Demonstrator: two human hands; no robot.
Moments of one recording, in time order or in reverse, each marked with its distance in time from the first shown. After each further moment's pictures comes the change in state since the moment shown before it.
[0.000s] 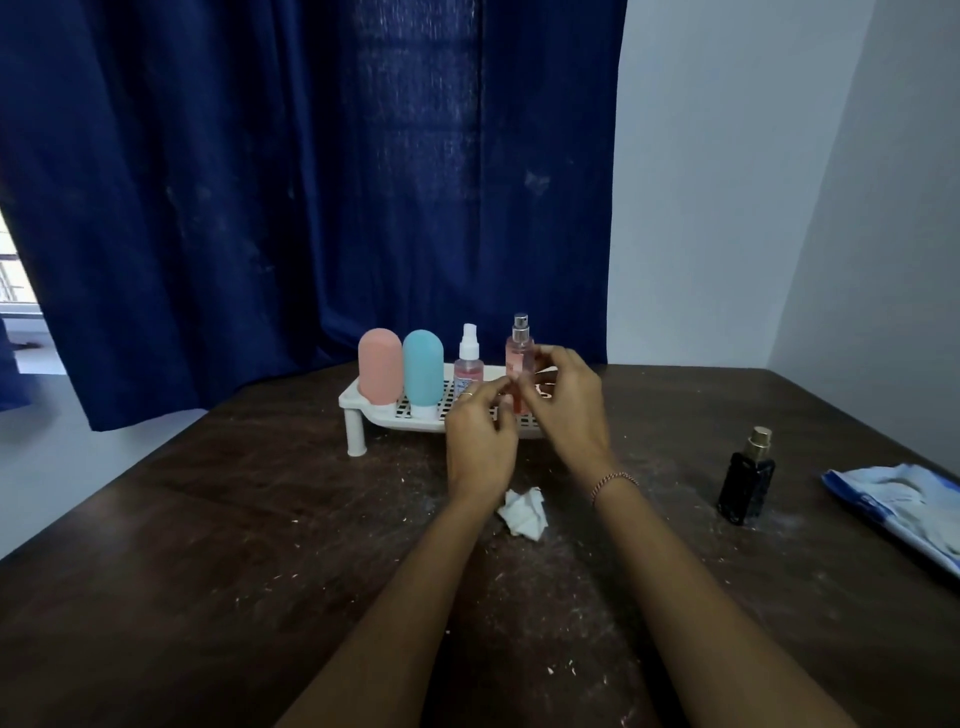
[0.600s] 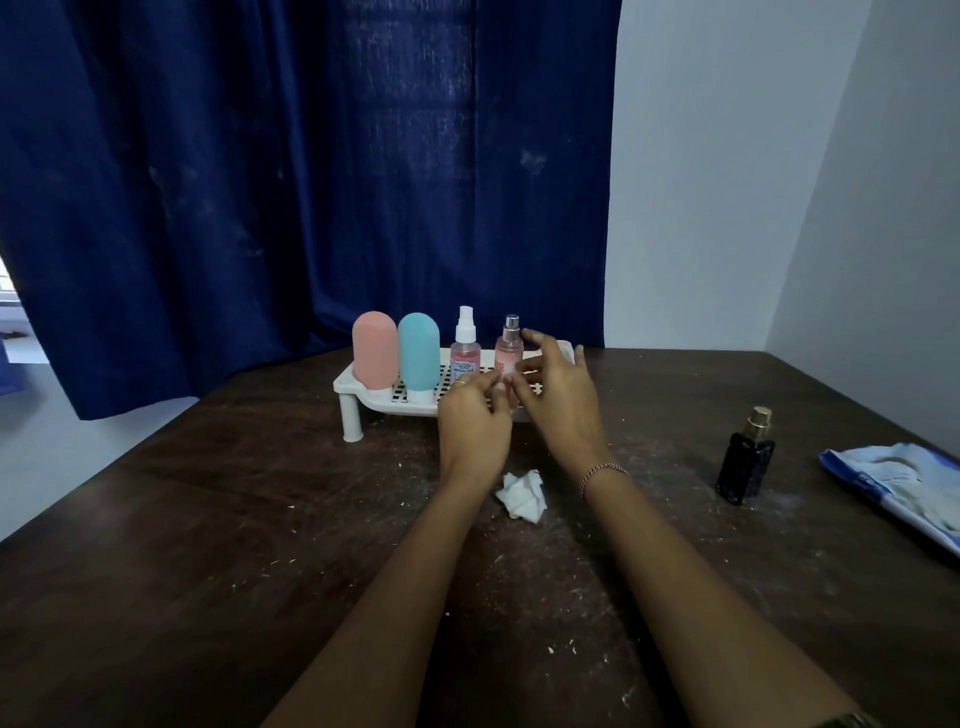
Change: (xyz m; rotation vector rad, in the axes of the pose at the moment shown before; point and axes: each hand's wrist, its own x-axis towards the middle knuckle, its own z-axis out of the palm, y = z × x) left_hand 0.002 0.000 -0.002 0.149 -0.029 -0.079; right_hand -0.007 0.005 0.010 -0.166 -0.061 0.031
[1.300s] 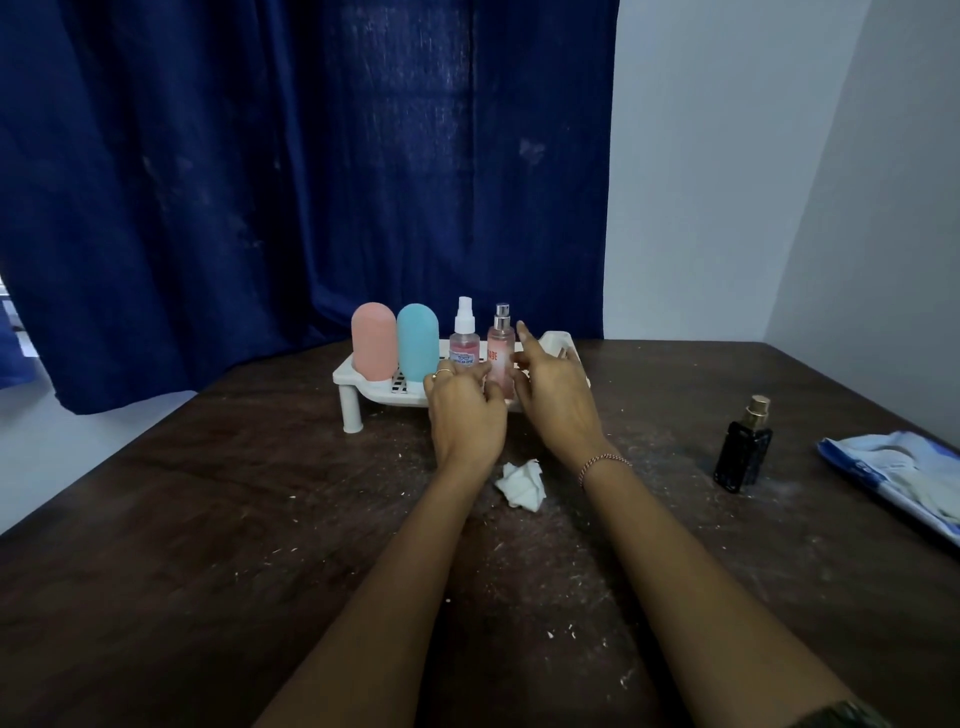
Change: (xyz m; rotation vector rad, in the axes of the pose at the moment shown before) left_hand 0.006 -0.009 0.003 0.110 0.044 -0.034; right_hand 0.000 -0.005 -0.003 -0.256 -0.147 -0.072
